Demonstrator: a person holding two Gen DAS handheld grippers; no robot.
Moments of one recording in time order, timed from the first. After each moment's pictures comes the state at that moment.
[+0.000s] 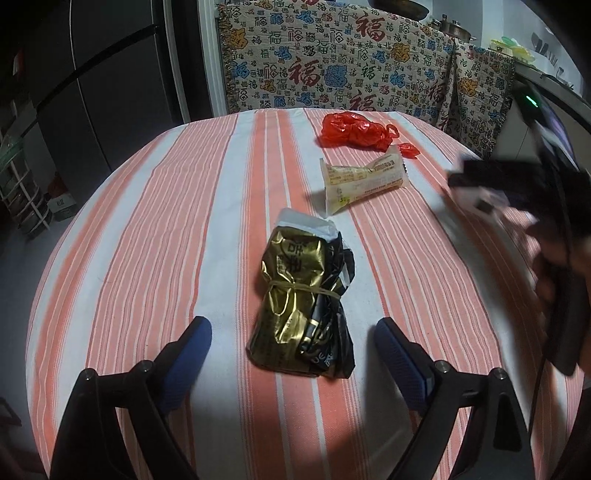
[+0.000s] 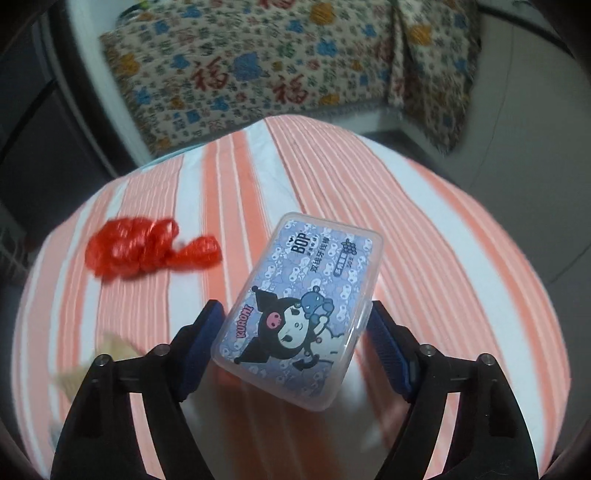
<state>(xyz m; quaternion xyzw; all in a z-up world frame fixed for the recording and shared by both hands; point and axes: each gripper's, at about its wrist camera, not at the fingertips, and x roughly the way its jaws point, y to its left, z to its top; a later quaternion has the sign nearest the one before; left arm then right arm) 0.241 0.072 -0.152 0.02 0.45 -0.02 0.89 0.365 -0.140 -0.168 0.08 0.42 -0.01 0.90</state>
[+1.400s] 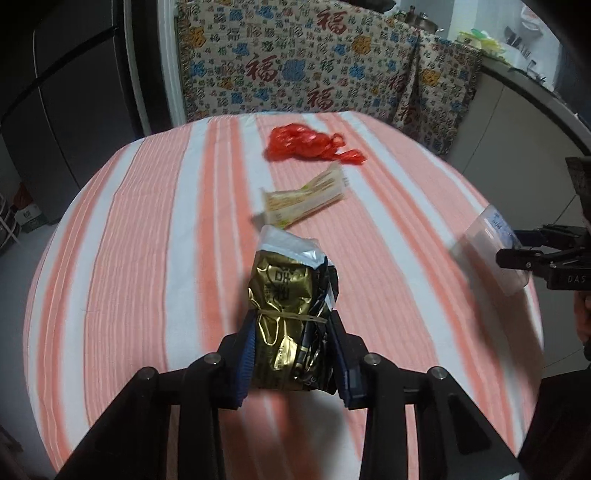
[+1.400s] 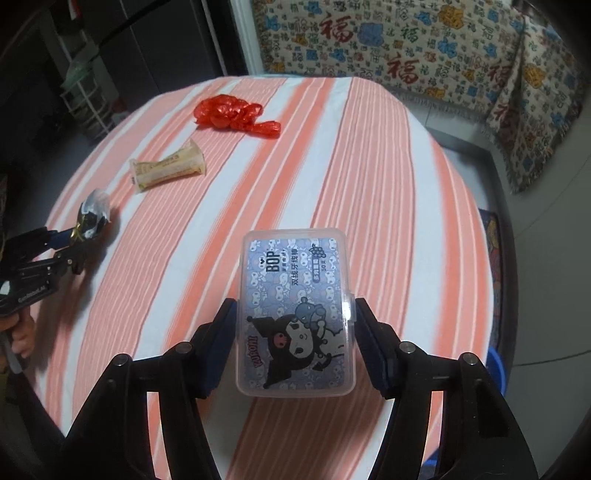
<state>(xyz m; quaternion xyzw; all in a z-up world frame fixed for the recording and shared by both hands) 0.236 0.050 -0.112 0.01 0.47 -0.10 0.88 0.270 -0.203 -0.137 -0.04 0.49 0.19 0.85</state>
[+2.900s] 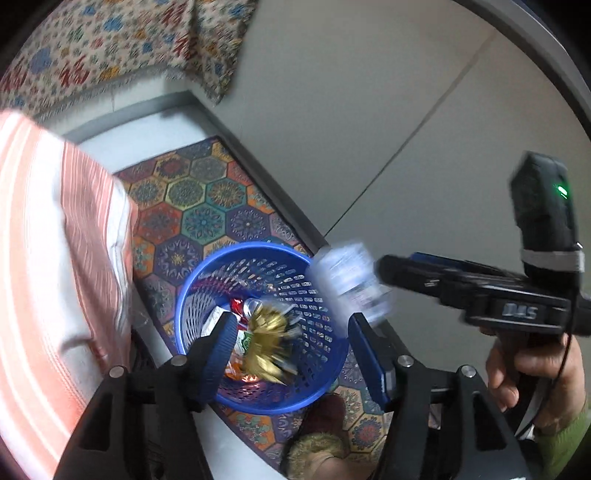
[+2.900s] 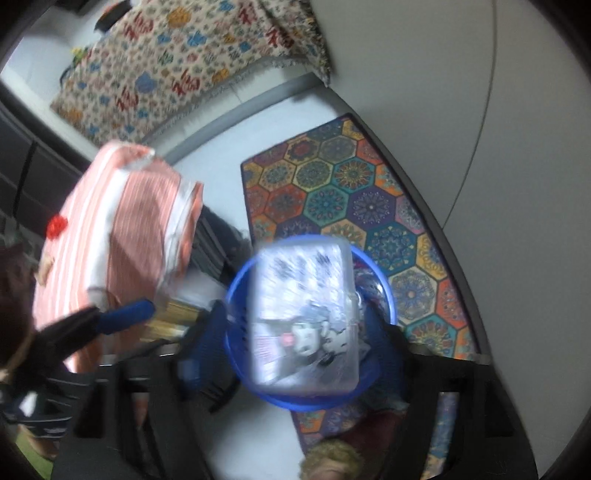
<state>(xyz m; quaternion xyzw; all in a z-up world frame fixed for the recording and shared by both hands) 0.258 -0.403 -0.192 0.02 0.54 -0.35 0.76 0.188 -0.566 -0.219 0.23 0.48 0.01 0.85</state>
